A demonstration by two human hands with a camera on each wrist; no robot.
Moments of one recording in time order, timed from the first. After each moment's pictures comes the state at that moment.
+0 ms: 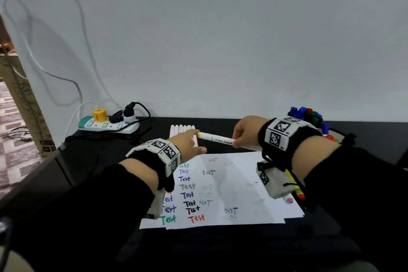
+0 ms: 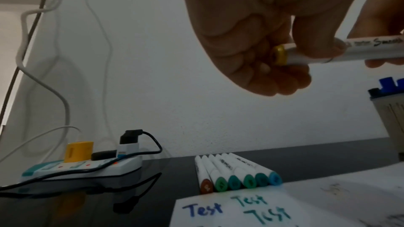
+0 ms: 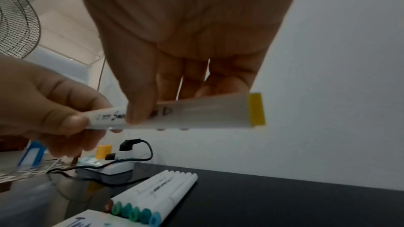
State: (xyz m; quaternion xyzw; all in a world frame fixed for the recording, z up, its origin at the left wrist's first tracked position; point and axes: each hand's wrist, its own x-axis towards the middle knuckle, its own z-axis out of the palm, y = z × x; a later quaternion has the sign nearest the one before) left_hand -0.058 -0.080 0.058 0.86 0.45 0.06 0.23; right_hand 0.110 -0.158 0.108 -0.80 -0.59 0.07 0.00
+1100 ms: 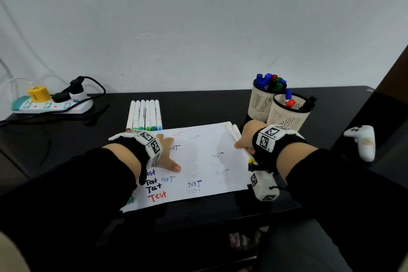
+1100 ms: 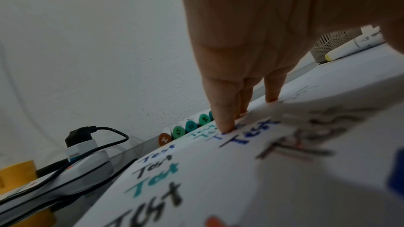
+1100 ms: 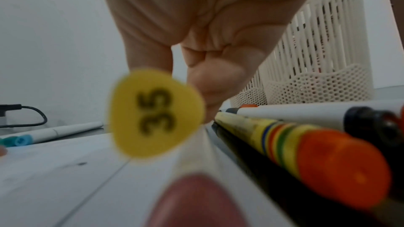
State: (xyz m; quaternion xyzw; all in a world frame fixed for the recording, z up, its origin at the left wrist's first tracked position) left_hand -0.017 -0.066 -0.017 0.87 0.42 -0.24 0.02; right_hand 0.203 -0.183 0.009 -0.90 -0.42 0.14 -0.04
